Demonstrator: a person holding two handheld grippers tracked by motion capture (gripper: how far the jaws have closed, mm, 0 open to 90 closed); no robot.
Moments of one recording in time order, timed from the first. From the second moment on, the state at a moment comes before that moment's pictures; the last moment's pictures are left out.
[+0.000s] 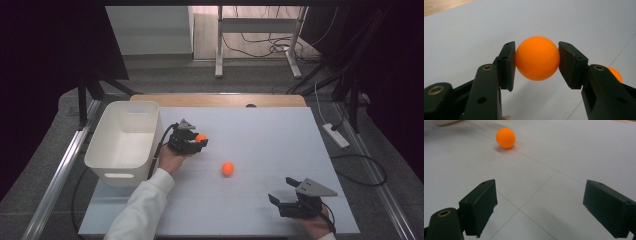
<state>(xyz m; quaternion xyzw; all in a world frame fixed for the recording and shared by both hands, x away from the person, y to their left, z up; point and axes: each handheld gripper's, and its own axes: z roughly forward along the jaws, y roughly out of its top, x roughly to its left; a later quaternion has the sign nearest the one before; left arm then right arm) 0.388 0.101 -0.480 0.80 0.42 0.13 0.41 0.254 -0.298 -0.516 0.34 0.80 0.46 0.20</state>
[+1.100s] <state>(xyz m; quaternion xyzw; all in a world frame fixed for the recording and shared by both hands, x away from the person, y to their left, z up) 0.352 0.100 -0.448 0.79 0.38 0.15 0.46 0.256 -0.299 -0.516 0.34 0.79 0.46 0.21</state>
